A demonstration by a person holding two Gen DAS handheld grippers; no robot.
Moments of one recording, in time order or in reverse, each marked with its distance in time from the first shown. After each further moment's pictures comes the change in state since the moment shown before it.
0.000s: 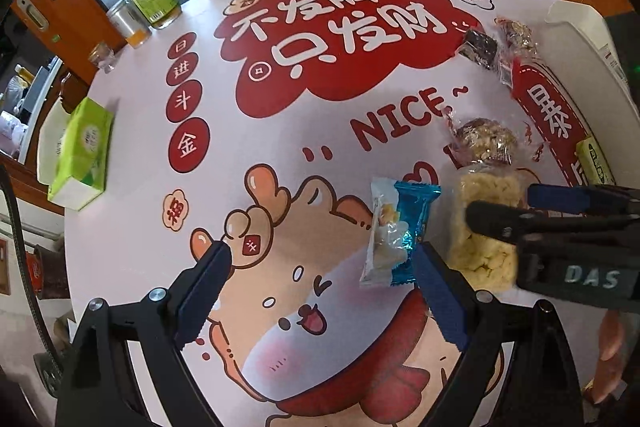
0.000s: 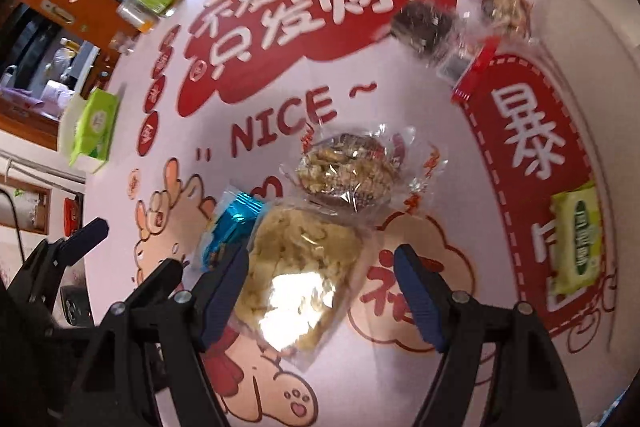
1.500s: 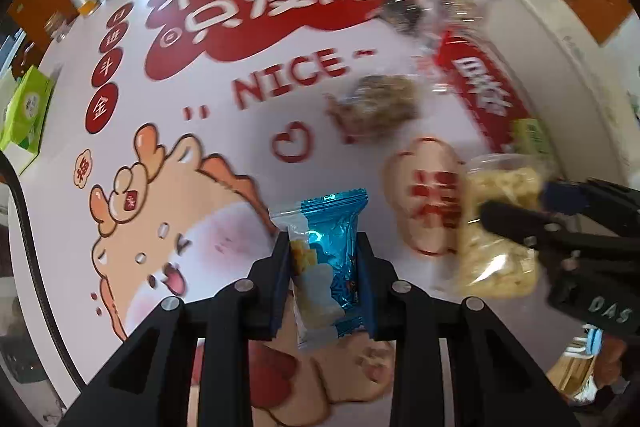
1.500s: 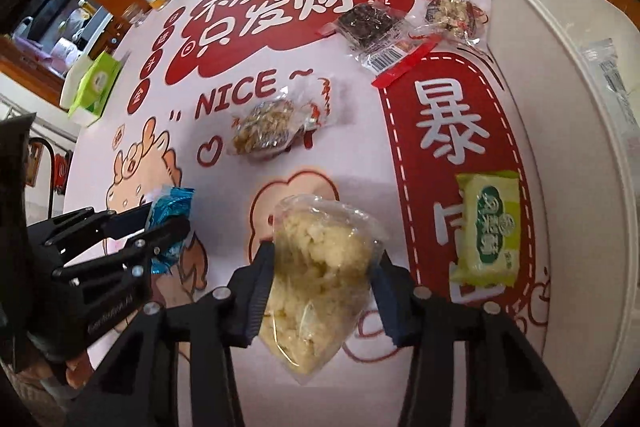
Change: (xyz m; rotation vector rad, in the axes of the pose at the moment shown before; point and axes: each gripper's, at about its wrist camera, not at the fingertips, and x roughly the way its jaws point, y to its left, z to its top) left arm -0.002 -0.075 -0.018 -0.046 0.057 -0.189; right arm -0.038 -0.053 -0.033 -0.165 -0.023 -0.039
